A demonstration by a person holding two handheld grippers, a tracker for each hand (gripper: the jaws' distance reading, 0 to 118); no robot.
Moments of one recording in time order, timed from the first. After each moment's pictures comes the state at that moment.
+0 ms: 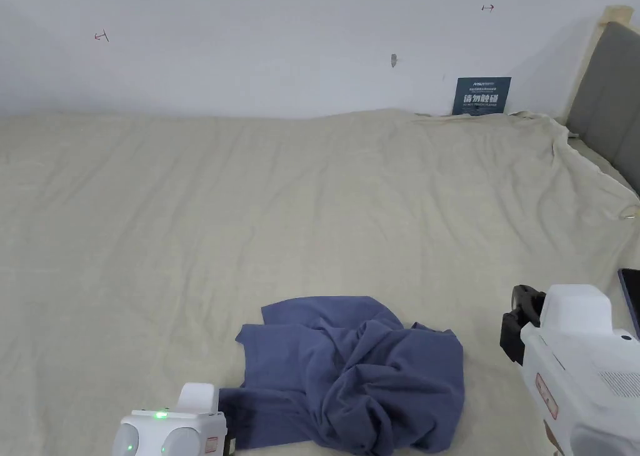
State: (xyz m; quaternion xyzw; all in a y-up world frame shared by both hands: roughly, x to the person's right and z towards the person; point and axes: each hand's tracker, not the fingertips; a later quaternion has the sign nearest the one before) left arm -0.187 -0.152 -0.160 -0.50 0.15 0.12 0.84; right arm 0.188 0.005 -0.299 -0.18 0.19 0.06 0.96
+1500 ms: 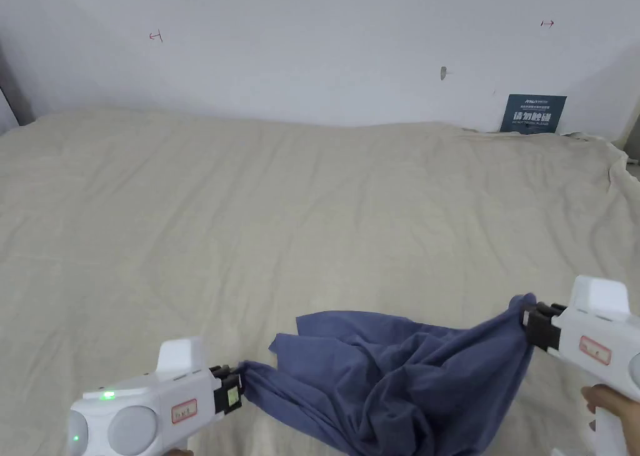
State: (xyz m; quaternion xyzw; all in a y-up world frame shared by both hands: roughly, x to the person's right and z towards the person) left arm -0.227 -0.055 -0.141 -0.34 0.14 0.24 0.90; right arm 0.170 0.002 -0.391 -0.31 0.28 0.00 0.91
